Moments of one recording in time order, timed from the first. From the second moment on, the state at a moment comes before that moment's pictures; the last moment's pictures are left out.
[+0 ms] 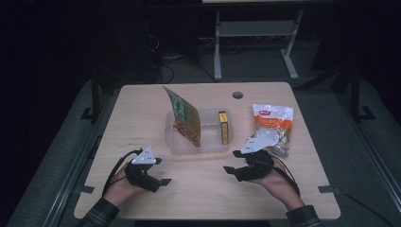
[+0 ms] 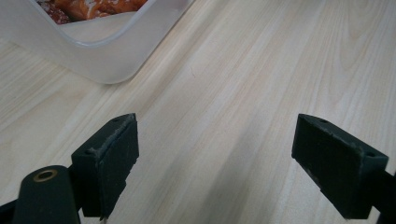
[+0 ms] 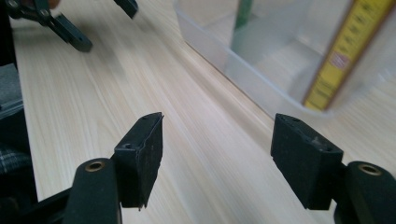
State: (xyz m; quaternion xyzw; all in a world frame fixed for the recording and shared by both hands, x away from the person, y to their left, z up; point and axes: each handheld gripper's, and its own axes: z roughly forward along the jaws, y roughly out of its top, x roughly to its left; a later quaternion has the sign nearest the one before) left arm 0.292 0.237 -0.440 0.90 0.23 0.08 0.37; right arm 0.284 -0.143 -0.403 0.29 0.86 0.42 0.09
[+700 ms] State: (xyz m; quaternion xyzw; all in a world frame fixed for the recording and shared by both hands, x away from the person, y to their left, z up) left arm 0.293 0.238 -0.440 0.89 0.23 0.08 0.38; right arm 0.330 -0.227 -0.419 0.40 0.82 0.38 0.15
